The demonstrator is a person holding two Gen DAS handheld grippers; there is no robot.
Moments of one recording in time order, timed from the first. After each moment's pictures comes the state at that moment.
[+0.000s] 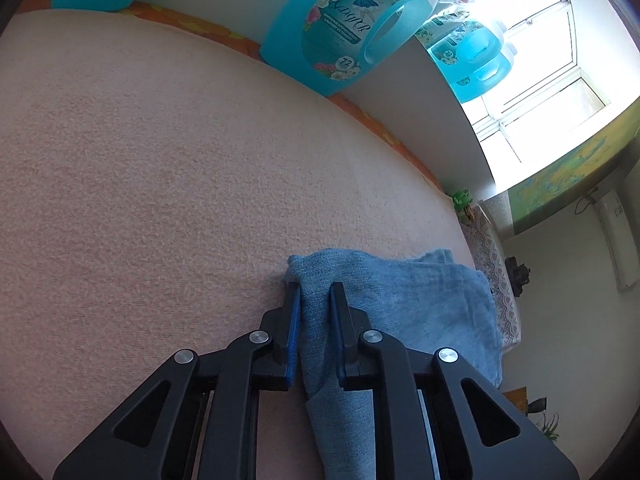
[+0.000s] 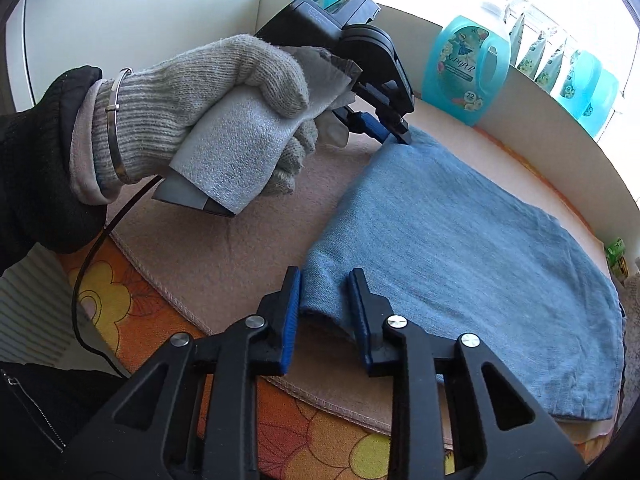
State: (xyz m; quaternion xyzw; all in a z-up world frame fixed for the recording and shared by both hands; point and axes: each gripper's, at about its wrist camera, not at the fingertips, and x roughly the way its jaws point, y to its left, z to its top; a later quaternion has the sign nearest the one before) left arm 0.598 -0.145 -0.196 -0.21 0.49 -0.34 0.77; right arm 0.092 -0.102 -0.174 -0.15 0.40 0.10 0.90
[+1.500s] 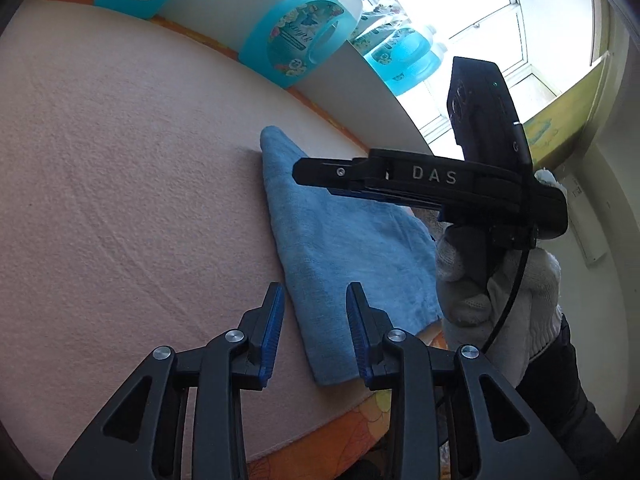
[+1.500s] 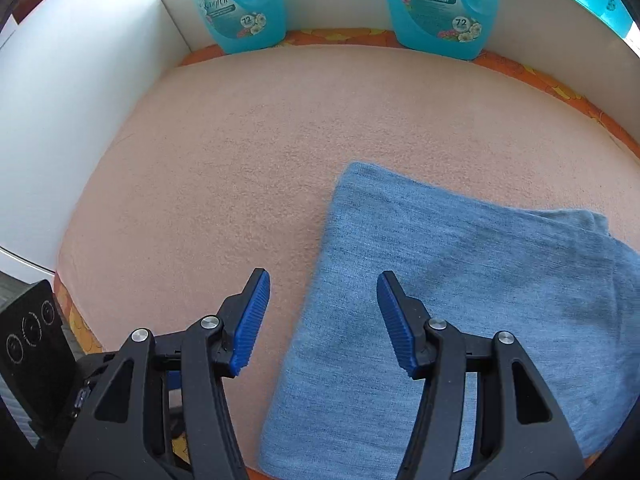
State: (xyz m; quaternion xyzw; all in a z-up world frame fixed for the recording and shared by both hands) left arm 0.448 -0.082 -0.173 -0.23 0.45 -0.40 0.77; right arm 0.274 -0.145 -0.141 0.02 0.56 0.09 0.82
